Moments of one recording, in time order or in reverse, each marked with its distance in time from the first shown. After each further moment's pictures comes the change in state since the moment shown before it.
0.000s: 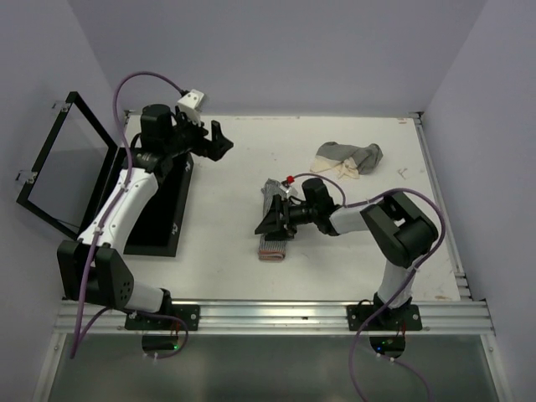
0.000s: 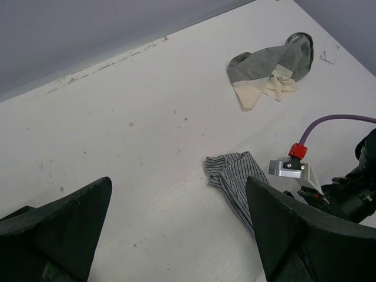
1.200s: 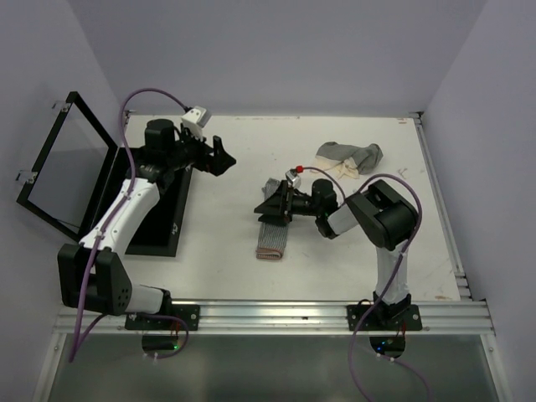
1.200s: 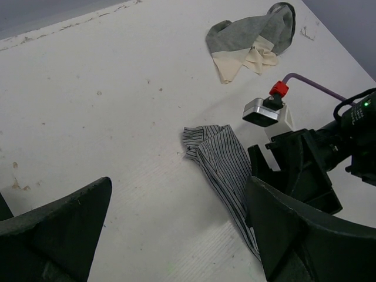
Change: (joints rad) left arm 0.000 -0.039 -0.143 0.025 0.064 -0.044; right arm -0.050 0.180 -0.055 0.738 0.022 0.432
